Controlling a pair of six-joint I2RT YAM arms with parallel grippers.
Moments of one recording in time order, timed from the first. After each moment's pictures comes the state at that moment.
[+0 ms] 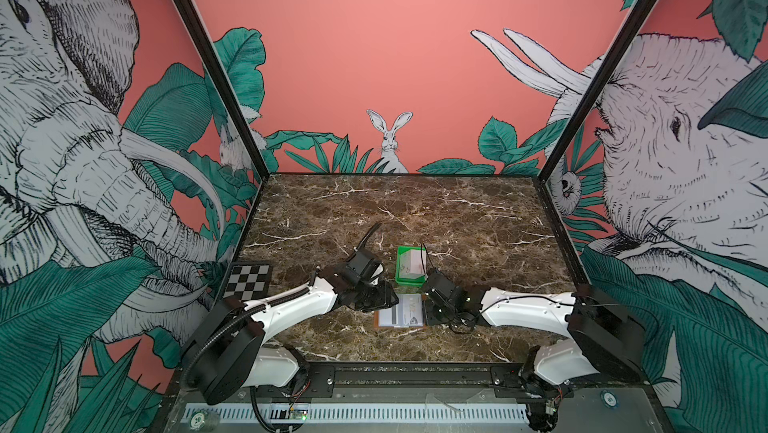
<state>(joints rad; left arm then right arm) -0.74 1.29 0.64 -0.38 0.38 -0.79 1.01 1.47 0.67 -0.31 0.03 0.79</state>
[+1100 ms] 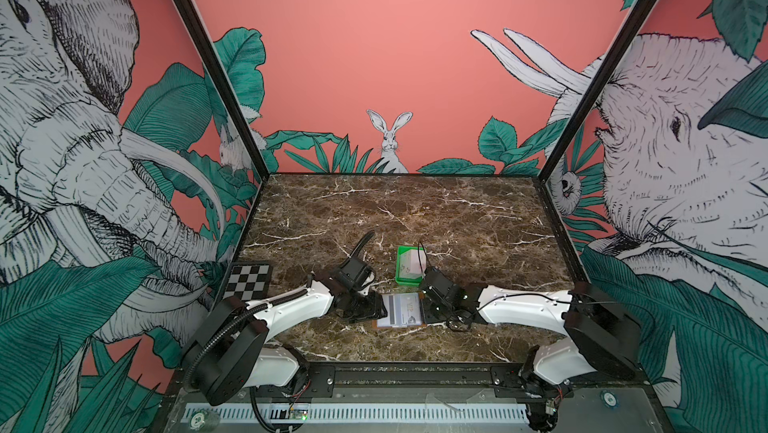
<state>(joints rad) -0.71 1.32 0.56 -0.41 0.43 -0.71 1.01 1.49 0.70 -0.32 0.03 0.77</state>
